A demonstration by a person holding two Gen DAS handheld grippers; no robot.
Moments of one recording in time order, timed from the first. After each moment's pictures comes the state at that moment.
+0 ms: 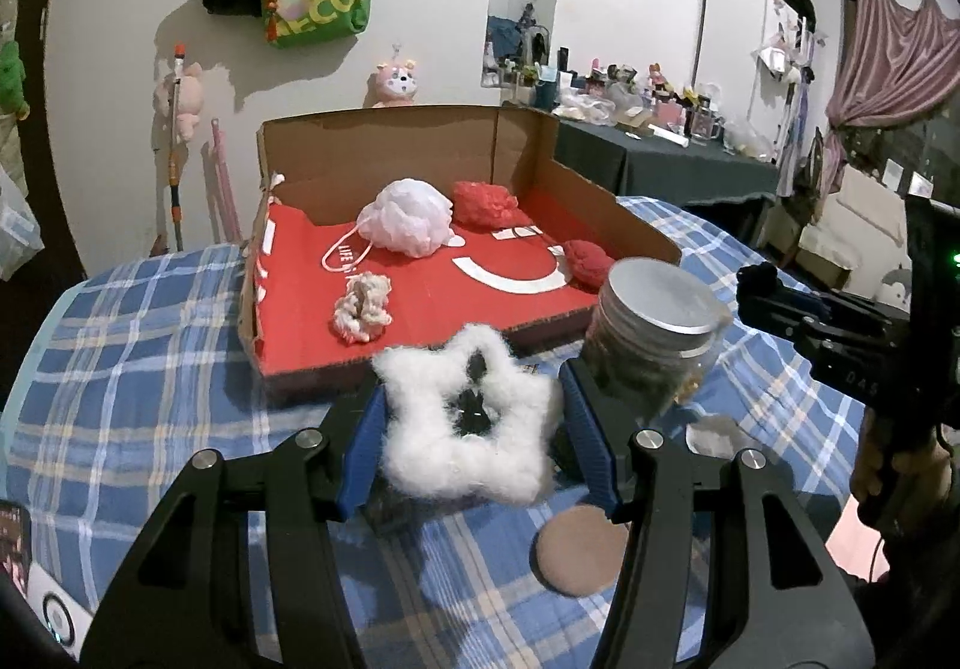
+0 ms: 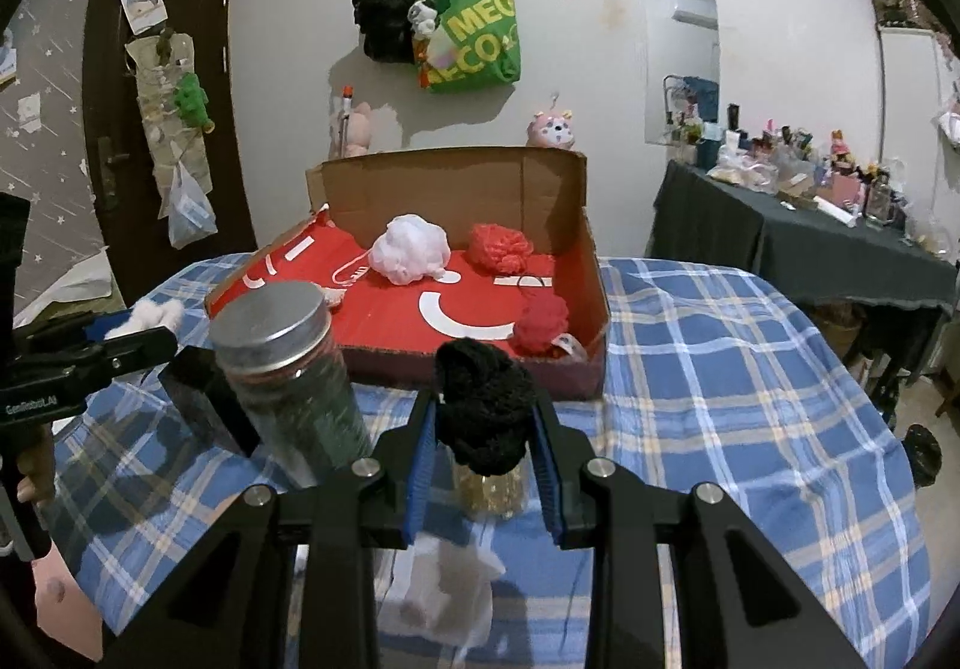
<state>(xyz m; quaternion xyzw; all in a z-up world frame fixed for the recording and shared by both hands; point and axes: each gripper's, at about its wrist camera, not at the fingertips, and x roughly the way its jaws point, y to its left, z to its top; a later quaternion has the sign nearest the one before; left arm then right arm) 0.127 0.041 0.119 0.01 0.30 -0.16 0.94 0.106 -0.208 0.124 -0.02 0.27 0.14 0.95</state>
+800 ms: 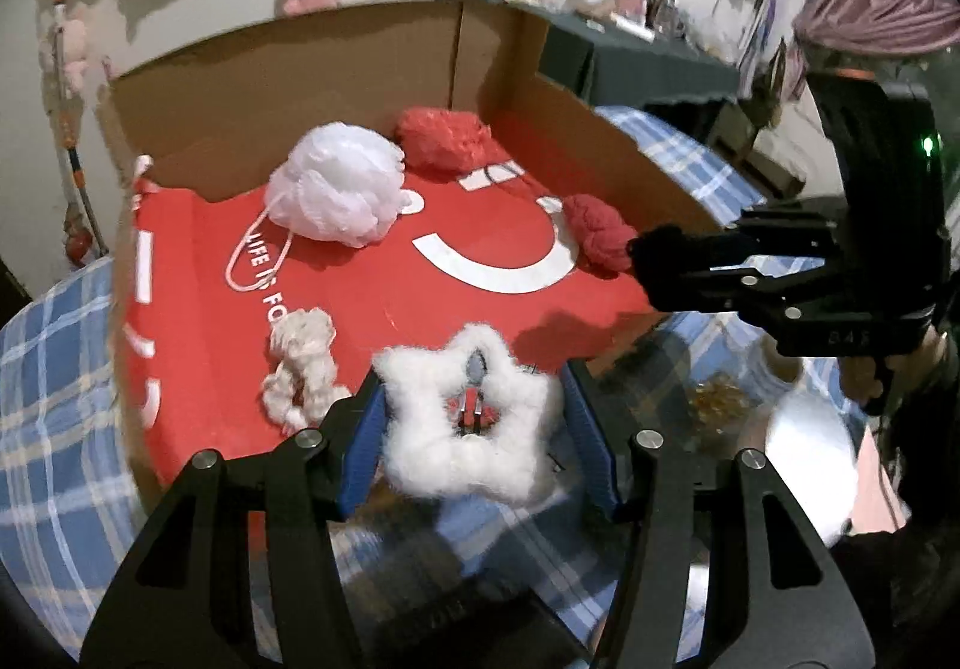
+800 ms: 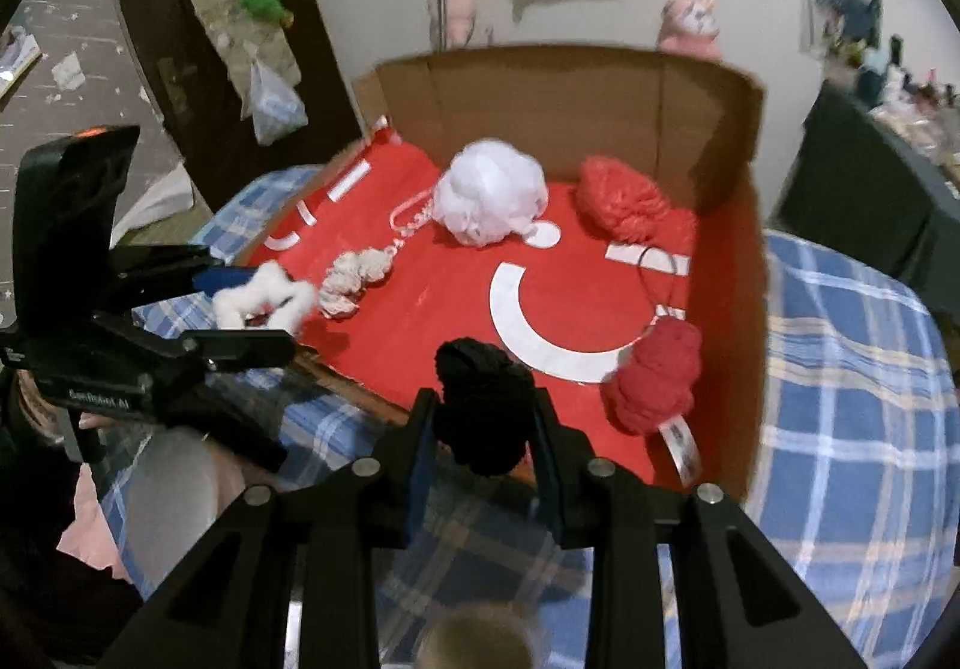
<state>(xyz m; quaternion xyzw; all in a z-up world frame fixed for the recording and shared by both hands) 0.277 0.018 0.106 0.04 0.45 -0.24 0.86 0.255 -0.178 0.127 -0.04 0.42 0.30 0.86</state>
